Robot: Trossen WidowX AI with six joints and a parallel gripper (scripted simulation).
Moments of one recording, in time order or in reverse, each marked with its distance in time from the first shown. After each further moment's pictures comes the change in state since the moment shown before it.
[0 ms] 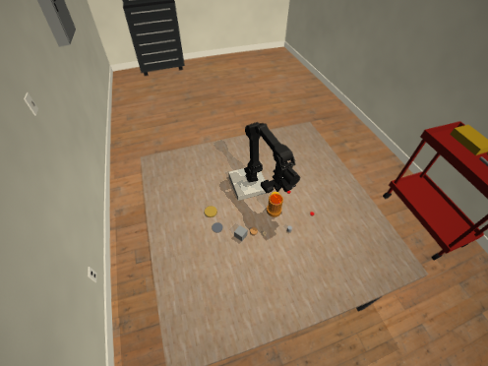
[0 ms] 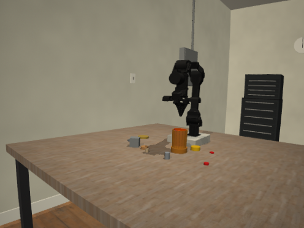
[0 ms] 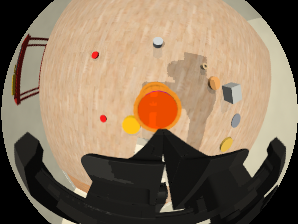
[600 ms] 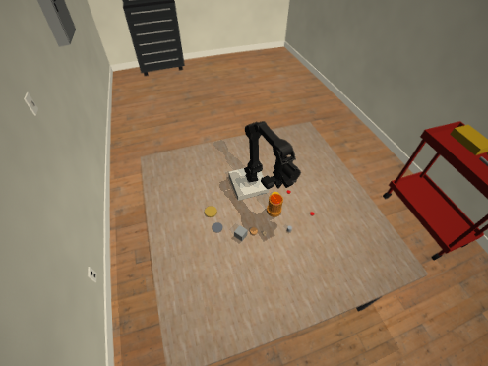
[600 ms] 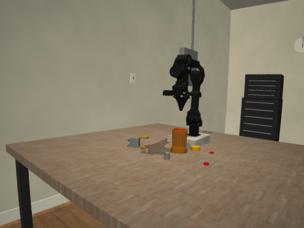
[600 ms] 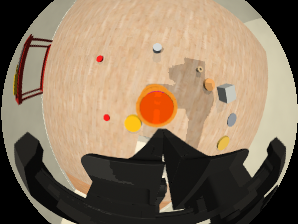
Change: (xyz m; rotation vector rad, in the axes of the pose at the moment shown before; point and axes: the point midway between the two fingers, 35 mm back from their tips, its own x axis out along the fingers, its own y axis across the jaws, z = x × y) arm -0.028 0.000 0.000 0.000 -0.031 0.000
